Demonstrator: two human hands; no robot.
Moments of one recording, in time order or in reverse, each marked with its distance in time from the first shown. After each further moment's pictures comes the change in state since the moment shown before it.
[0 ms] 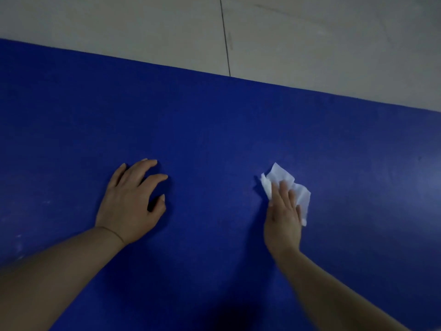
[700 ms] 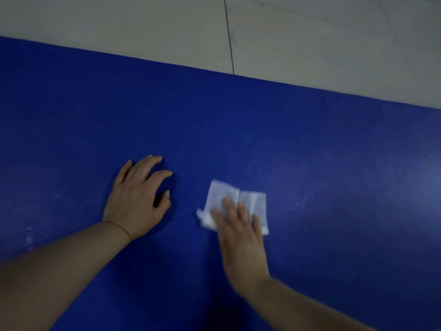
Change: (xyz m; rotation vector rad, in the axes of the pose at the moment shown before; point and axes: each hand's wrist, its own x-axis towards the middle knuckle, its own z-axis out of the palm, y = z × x) left_hand -0.001 0.002 0.002 0.043 -0.001 -0.009; right_hand -0.062 -0.047 0.016 -0.137 -0.161 -0.479
